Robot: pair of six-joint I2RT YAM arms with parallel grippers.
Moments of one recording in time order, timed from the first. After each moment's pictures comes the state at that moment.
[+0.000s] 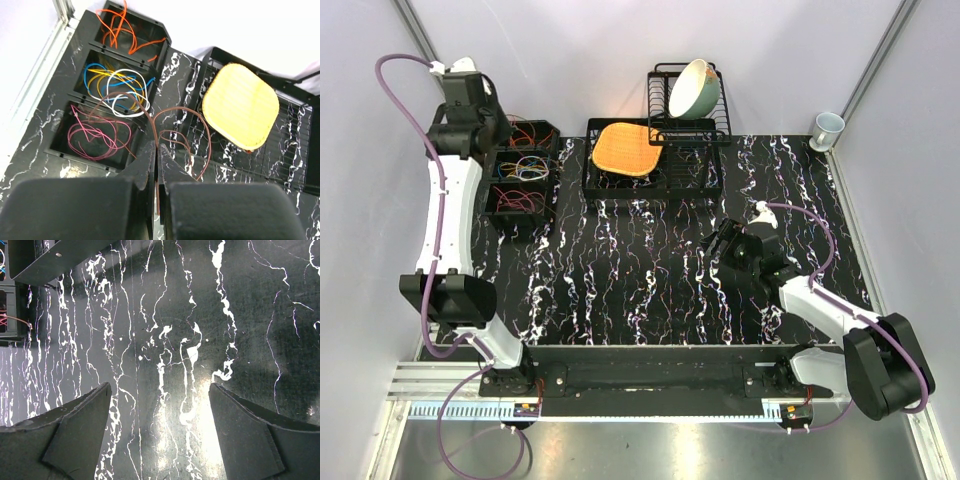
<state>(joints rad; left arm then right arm) 0.01 1.67 1.99 -0.82 -0.13 -0.38 0.39 1.19 0.51 0.17 0.01 0.74</state>
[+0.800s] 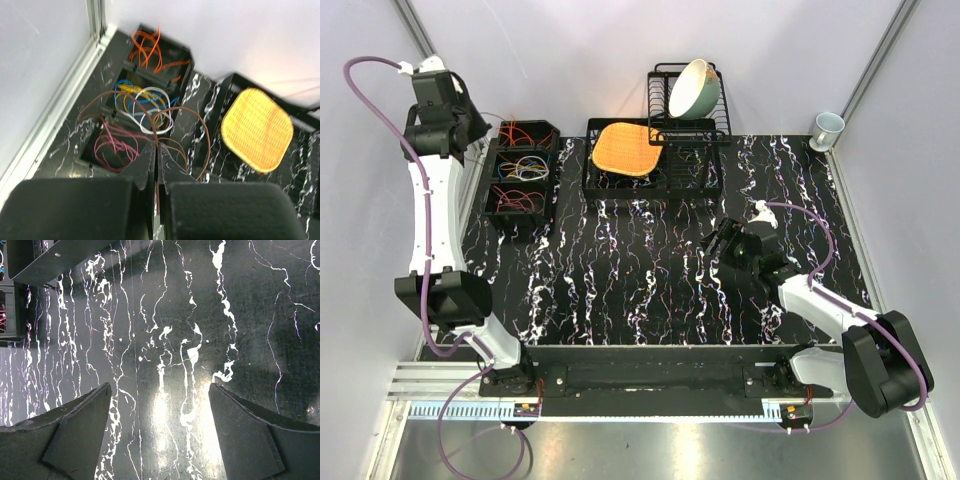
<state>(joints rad) 0.15 1.67 2.03 -0.81 -0.08 -0.35 0.39 1.21 0.52 0.17 0.01 0.74</state>
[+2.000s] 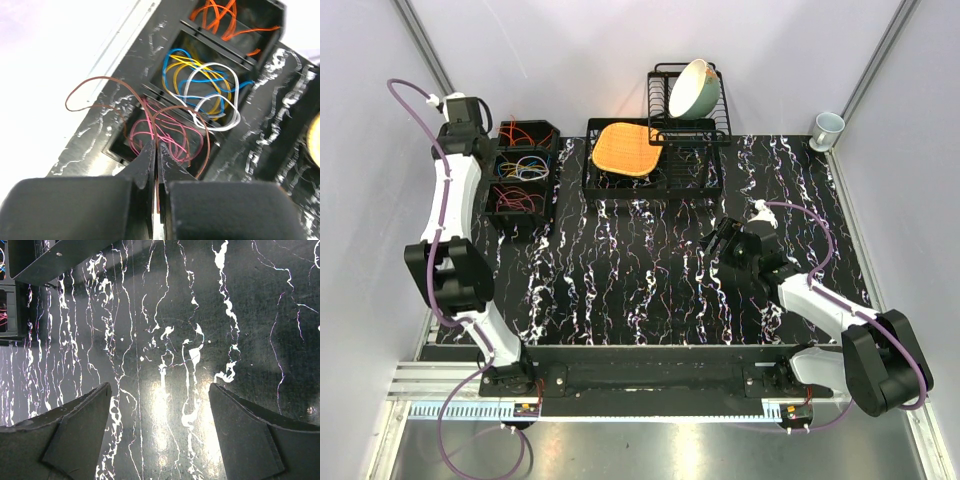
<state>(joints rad) 0.15 1.78 1.79 -0.69 -0.27 -0.33 0.39 1.21 0.52 0.17 0.01 0.74</state>
